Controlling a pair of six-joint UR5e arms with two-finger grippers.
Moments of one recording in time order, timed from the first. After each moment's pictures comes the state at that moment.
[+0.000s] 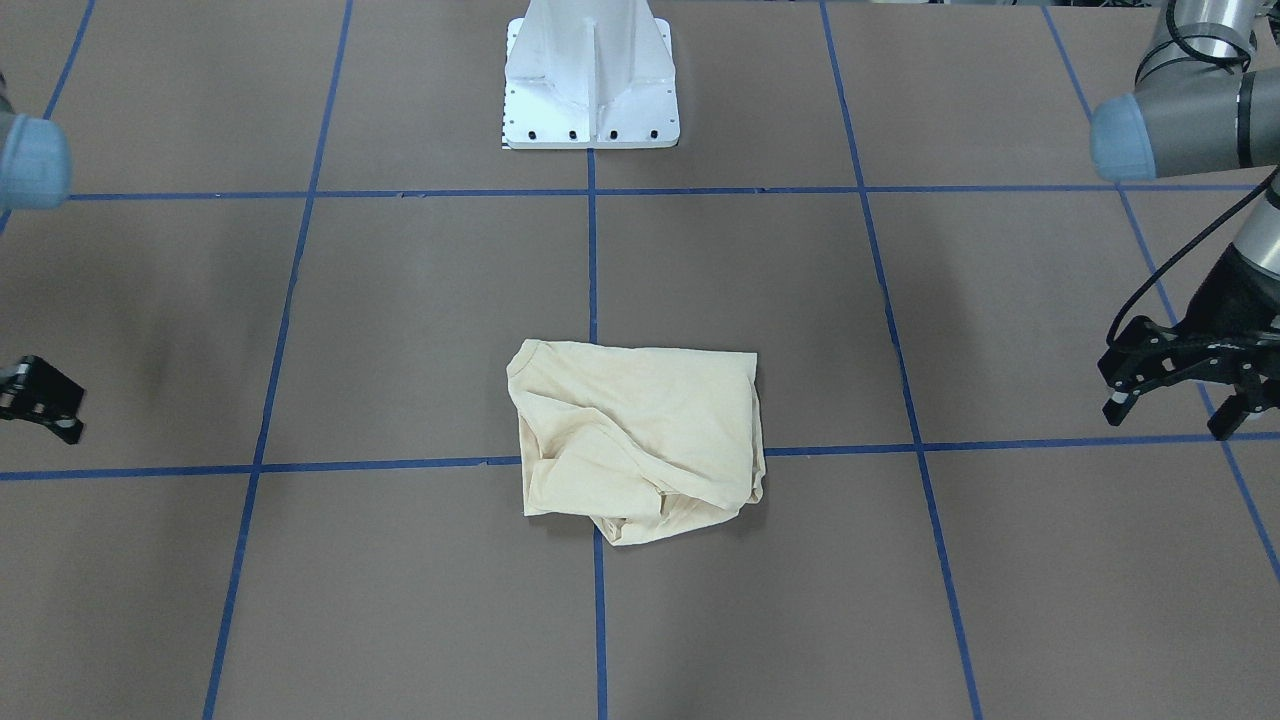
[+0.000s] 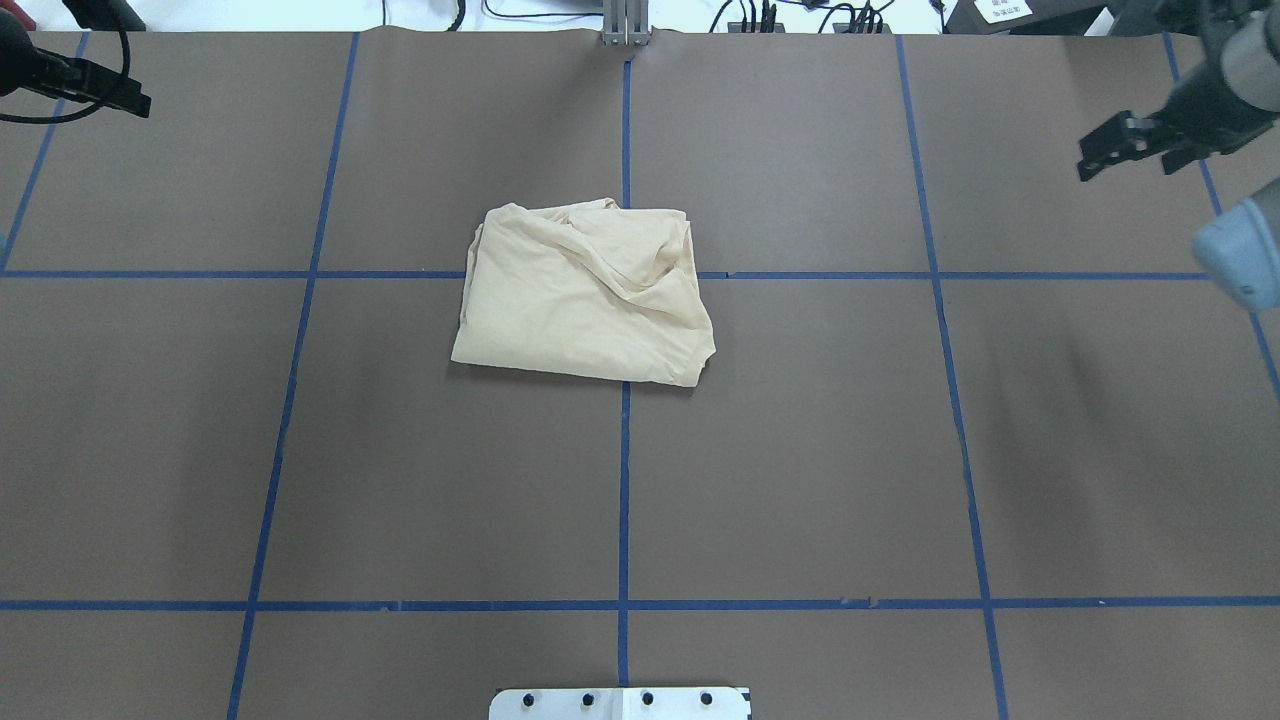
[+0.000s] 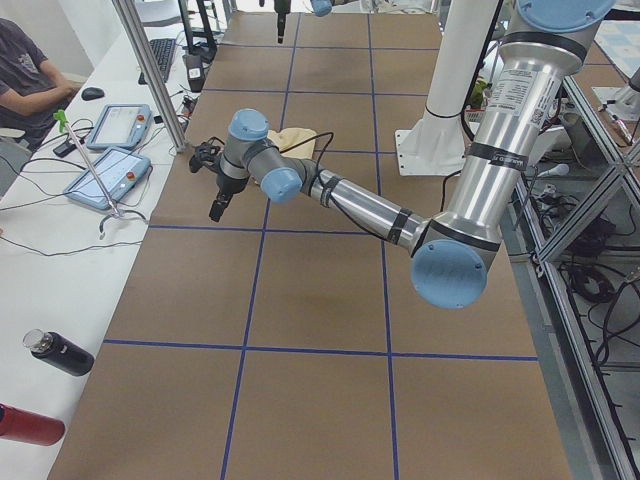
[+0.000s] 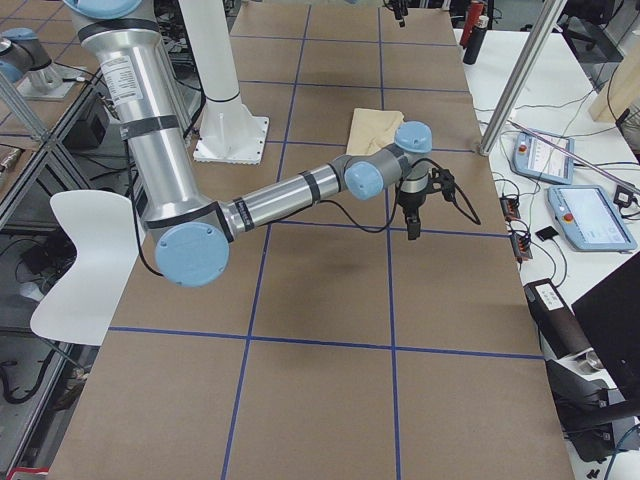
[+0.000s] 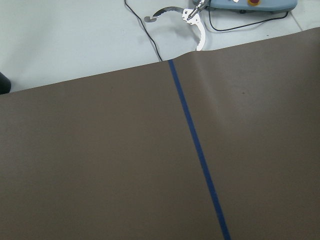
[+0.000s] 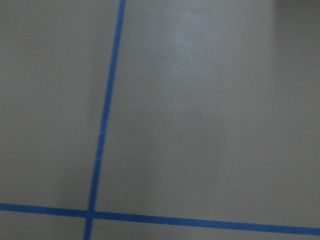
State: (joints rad) left arm -1.21 -1.85 -1.69 -1.97 -2.06 -0.54; right arm 1.24 -1.34 1.67 -1.44 2.20 0.44
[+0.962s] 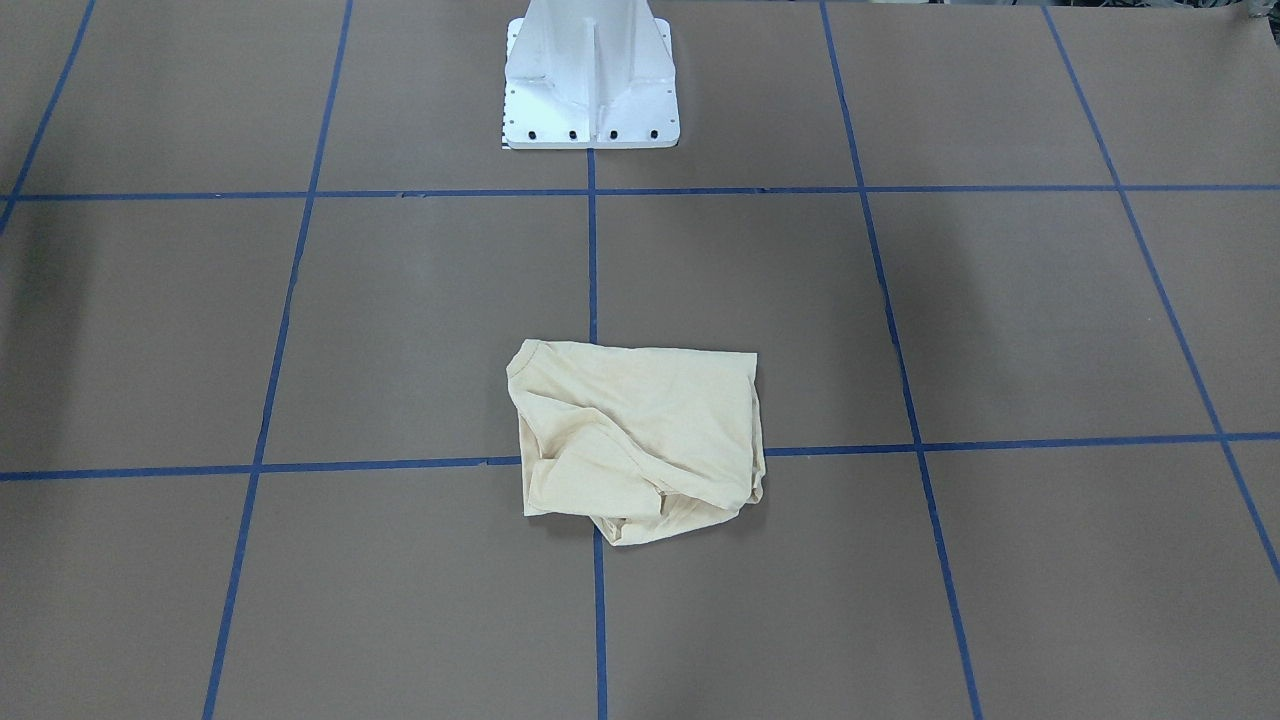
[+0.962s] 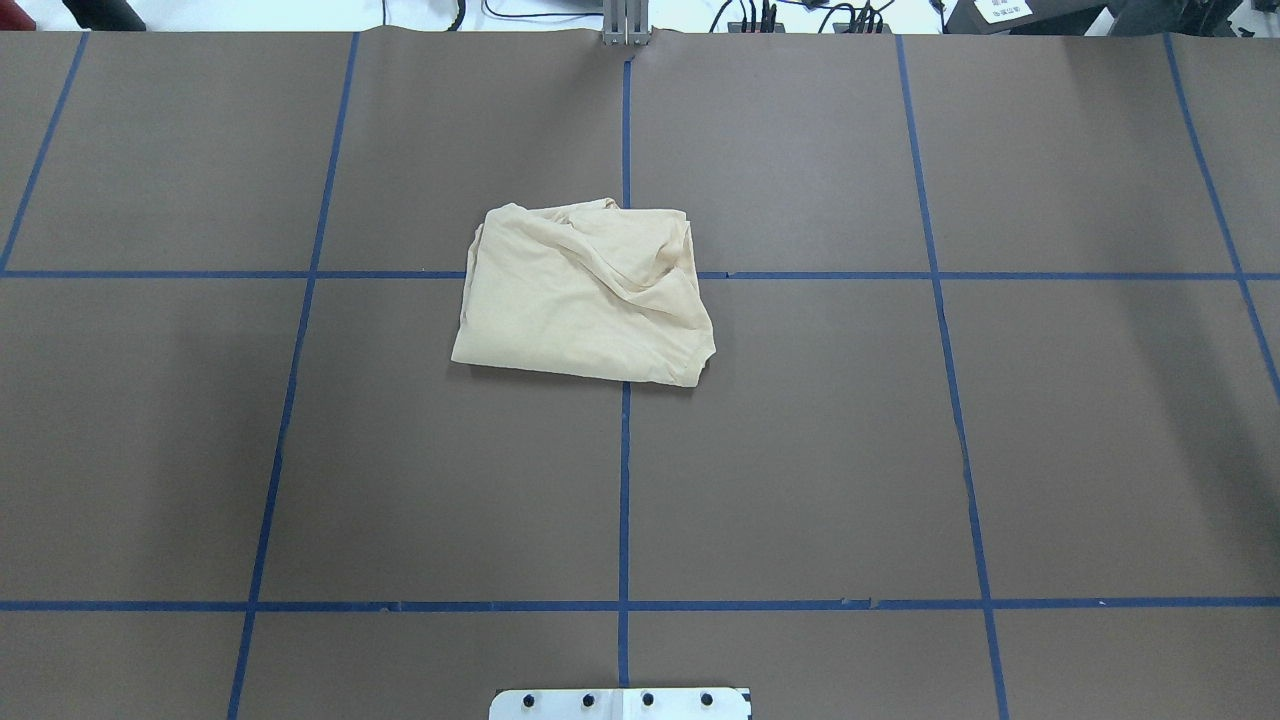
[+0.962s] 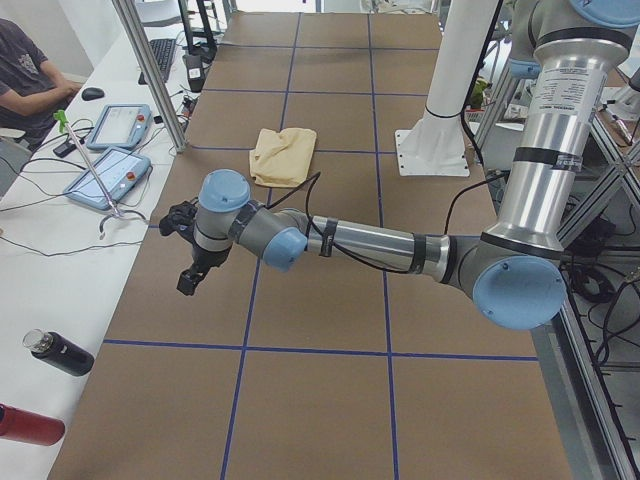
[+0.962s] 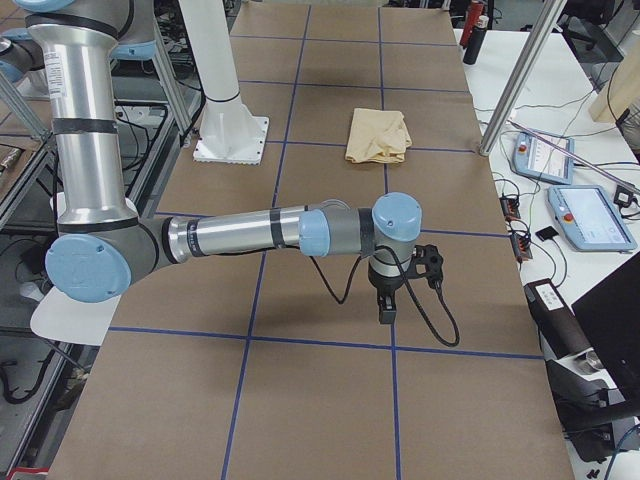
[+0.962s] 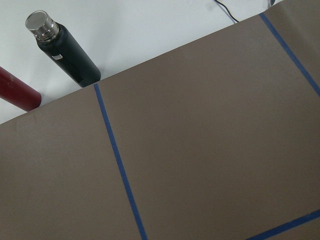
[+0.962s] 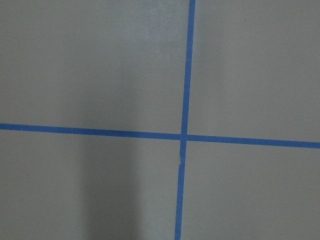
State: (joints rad) left arm -1.51 -1.75 -1.52 -2.01 -2.23 0.04; right arm 1.57 -1.51 1.68 -1.64 2.33 0.02
